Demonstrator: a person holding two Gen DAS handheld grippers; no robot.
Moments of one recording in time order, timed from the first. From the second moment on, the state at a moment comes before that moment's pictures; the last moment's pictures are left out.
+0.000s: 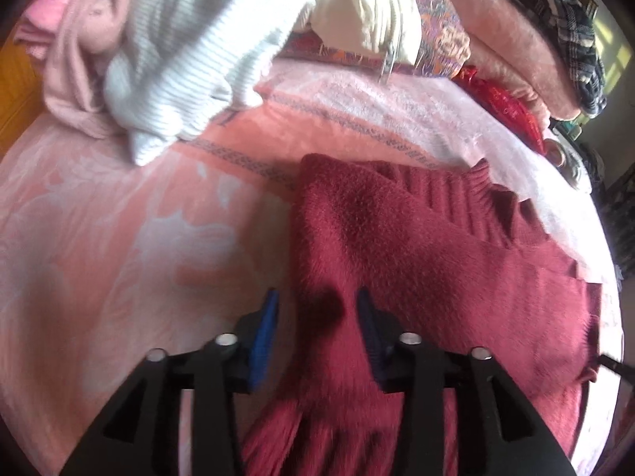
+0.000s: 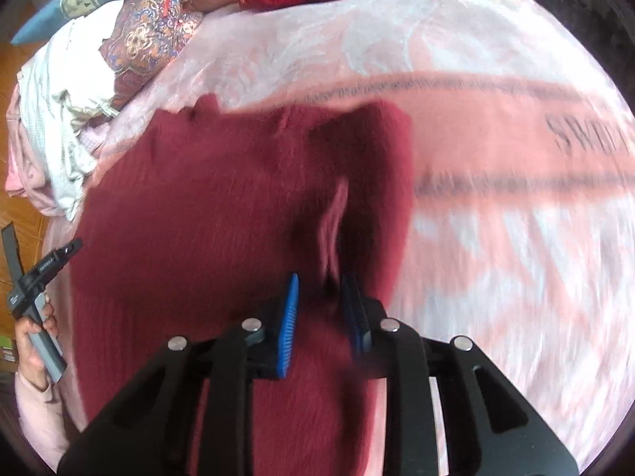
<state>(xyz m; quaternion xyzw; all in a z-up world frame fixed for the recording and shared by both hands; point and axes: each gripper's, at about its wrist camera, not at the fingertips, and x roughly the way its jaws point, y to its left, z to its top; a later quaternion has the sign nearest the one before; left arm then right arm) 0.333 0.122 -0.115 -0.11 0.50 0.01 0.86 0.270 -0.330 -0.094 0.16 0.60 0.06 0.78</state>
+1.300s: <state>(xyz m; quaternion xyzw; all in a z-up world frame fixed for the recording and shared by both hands) 0.112 0.151 -0.113 -0.02 0.58 -0.04 0.82 0.039 -0.321 -0.068 0.08 0.62 0.19 0.76</state>
